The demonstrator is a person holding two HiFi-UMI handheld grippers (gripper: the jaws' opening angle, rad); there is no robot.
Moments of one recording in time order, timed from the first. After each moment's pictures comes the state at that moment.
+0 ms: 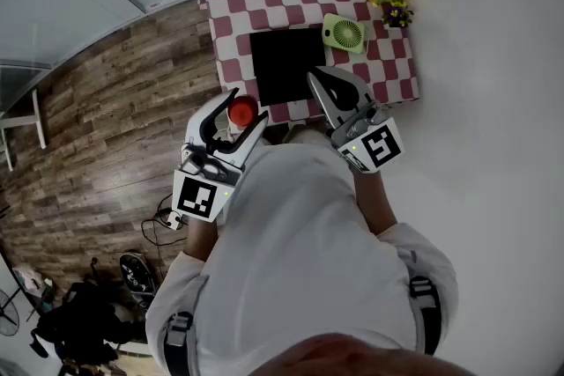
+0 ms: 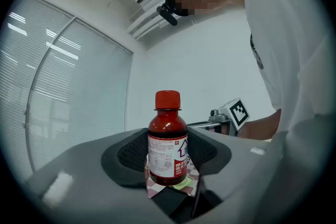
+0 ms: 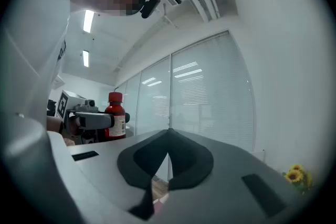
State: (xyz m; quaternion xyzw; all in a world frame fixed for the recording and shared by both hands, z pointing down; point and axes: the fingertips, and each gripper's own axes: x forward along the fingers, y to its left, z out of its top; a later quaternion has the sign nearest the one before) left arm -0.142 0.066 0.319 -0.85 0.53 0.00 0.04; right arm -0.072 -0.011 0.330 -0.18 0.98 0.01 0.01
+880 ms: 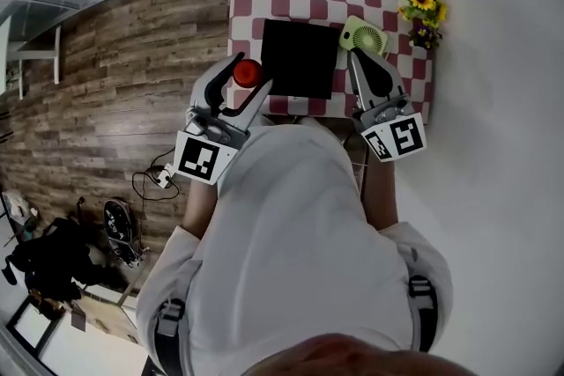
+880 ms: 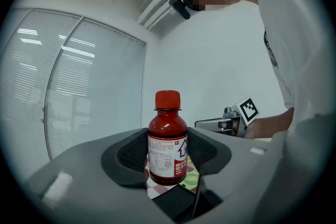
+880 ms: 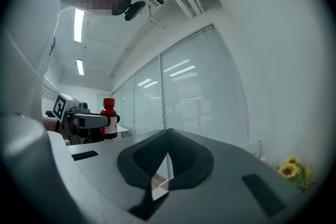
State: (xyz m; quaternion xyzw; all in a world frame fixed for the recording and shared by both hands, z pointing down) left arm -0.120 -0.011 0.330 -0.79 0.61 -0.02 0.01; right arm 0.001 -0.113 0.349 -0.19 0.98 -0.03 0.01
